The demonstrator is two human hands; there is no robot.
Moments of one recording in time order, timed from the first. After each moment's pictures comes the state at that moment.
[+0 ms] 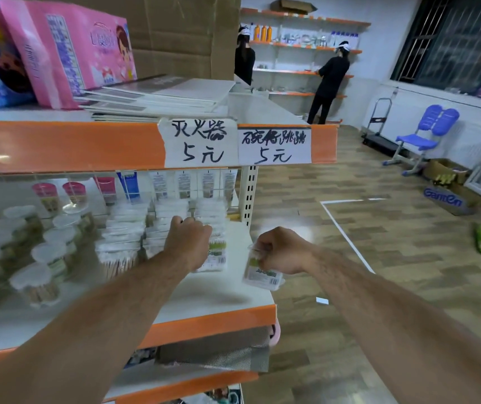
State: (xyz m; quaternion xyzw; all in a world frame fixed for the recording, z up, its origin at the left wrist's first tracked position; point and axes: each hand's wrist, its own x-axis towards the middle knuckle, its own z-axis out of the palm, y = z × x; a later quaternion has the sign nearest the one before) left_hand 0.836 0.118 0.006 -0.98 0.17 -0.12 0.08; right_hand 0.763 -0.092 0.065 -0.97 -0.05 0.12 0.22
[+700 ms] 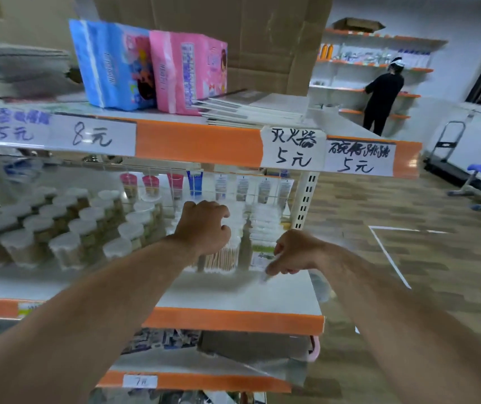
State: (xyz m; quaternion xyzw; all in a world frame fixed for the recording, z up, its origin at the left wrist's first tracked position) left_hand 0.802 0.210 0.057 -0.98 0.11 -0.13 -0.09; right_hand 0.786 -0.019 0.072 -0.96 -0.07 0.21 0.18
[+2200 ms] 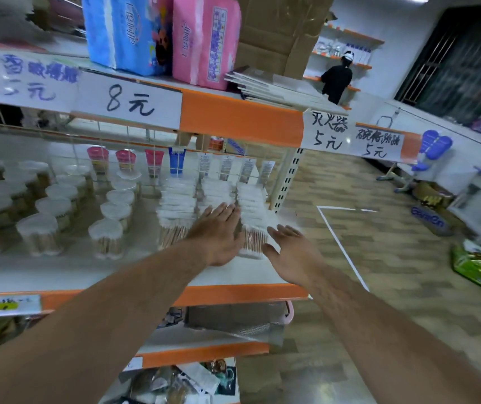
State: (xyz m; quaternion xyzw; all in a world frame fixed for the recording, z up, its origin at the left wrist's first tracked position) left_hand 0.771 0.205 0.017 -0.97 0.23 0.00 -0.09; right_hand 0.720 0.010 0.032 -1.00 -0.02 0.04 0.04
